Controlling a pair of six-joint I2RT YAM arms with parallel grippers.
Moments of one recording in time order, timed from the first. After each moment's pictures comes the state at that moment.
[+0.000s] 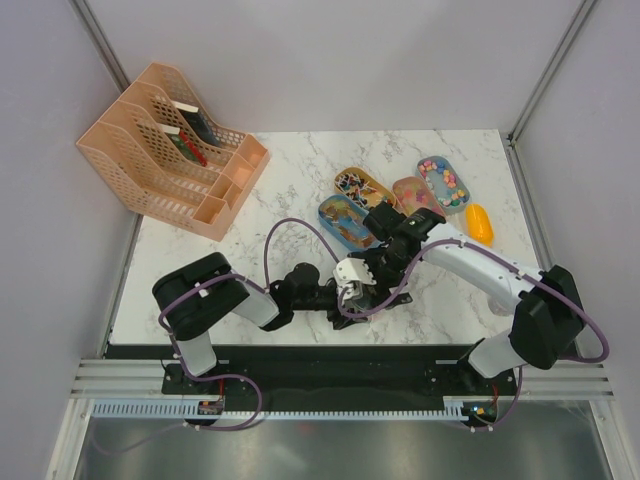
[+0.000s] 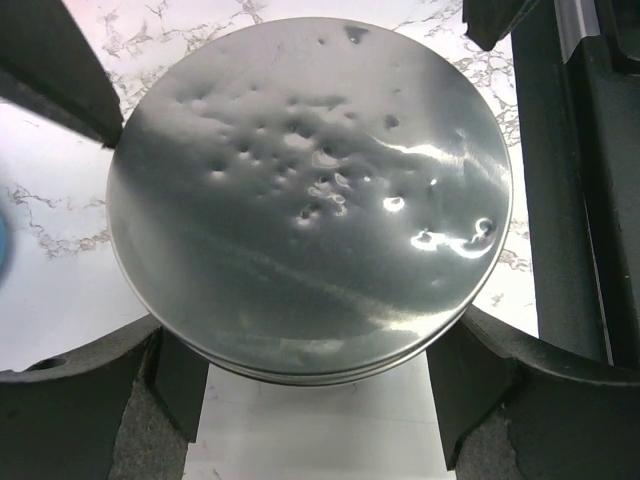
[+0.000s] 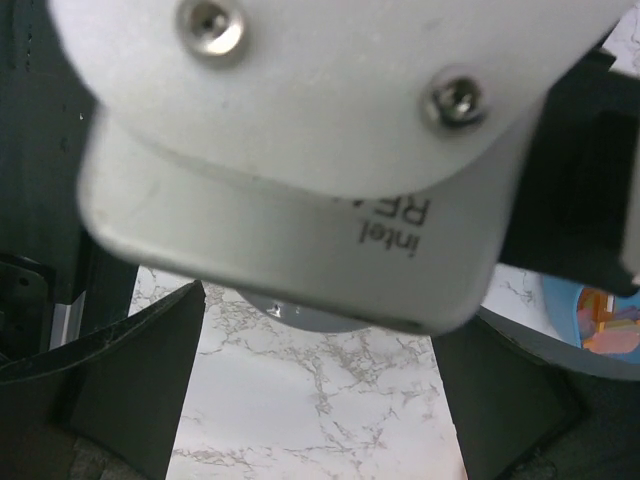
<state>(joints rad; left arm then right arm) -0.95 1.78 0.48 0.95 0.47 0.24 0.71 1.50 1.19 -1.10 -0.42 -1.19</state>
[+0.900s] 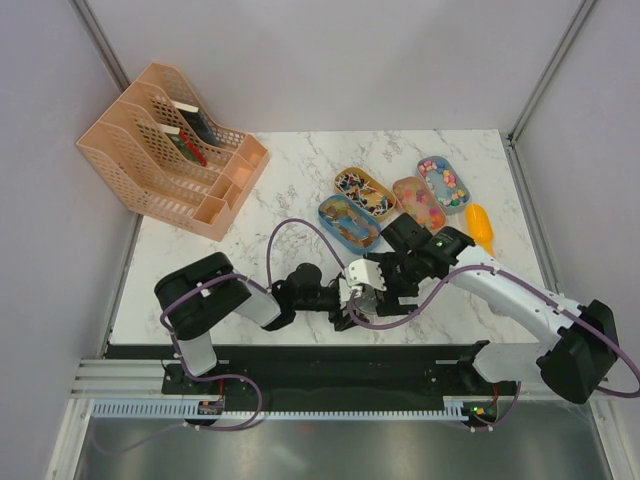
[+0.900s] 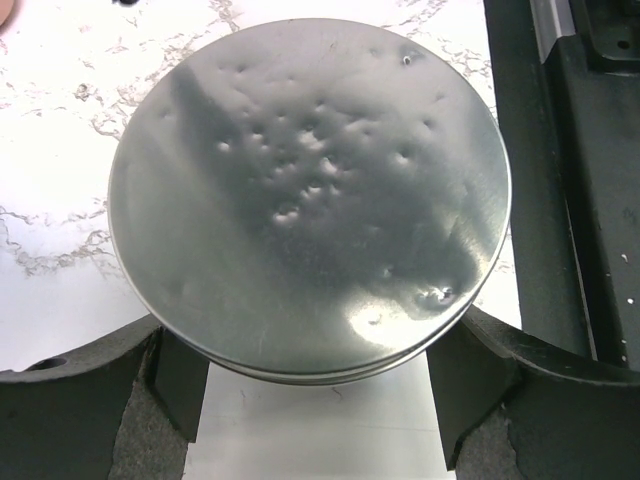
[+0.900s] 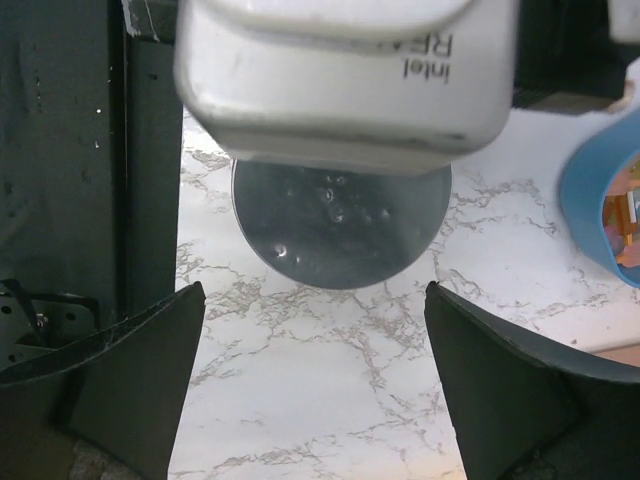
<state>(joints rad) -0.96 1.78 0.49 0.94 0.50 0.25 0.72 1.26 1.03 -1.01 -0.36 -0.96</state>
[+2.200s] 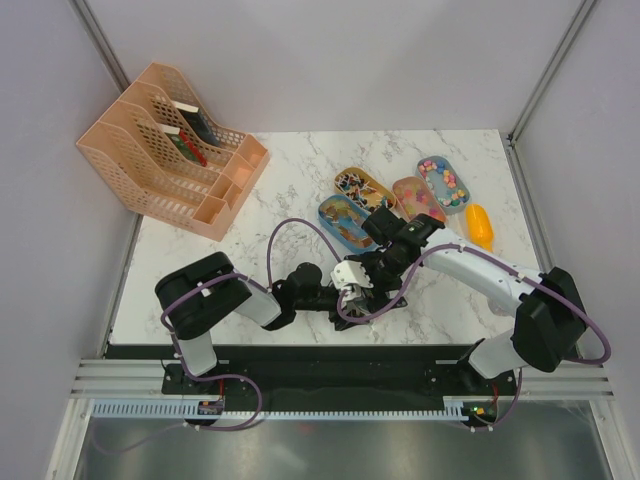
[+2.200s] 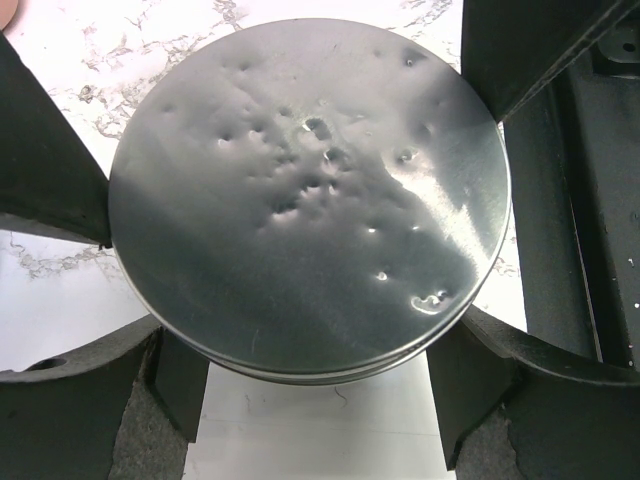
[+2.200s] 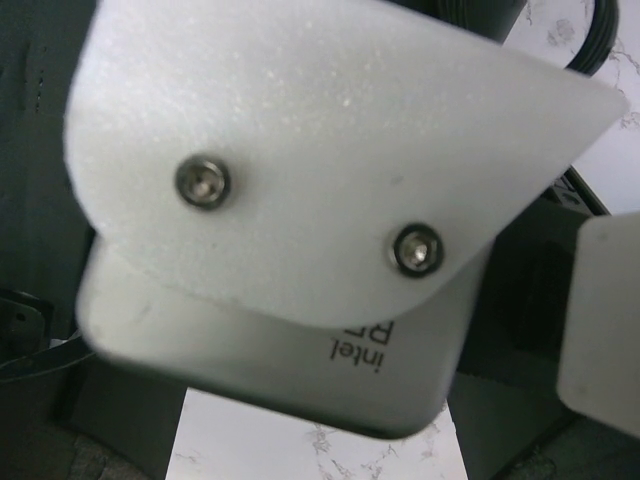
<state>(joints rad) -0.96 1.79 0.50 0.94 0.49 0.25 0.73 1.47 1.13 -1.02 -0.48 -1.17</state>
